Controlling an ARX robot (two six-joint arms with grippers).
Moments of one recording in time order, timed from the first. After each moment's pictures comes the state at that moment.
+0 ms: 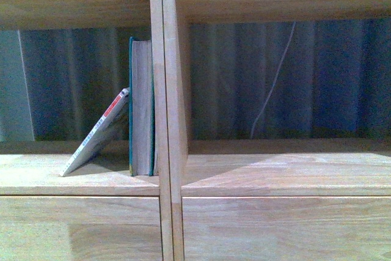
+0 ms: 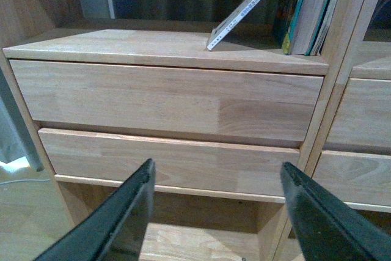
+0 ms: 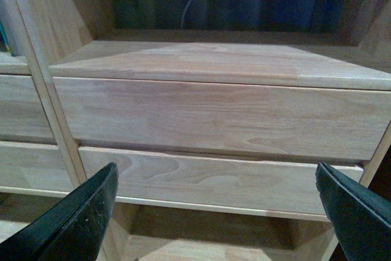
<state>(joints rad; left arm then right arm) 0.00 0.01 0.01 0.00 0.00 0.00 0.00 0.01 0.01 0.00 0.00 0.00</state>
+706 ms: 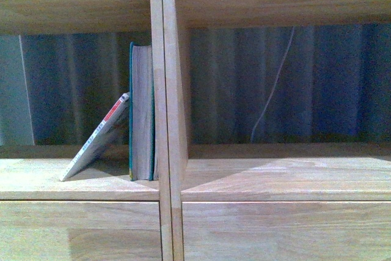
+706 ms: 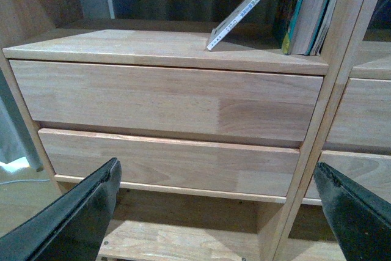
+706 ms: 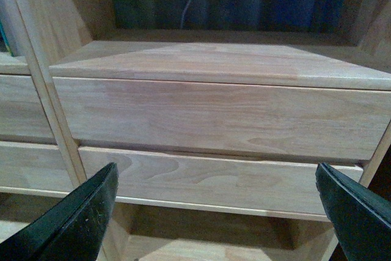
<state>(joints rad) 0.00 0.01 0.01 0.00 0.00 0.00 0.00 0.01 0.01 0.00 0.00 0.00</state>
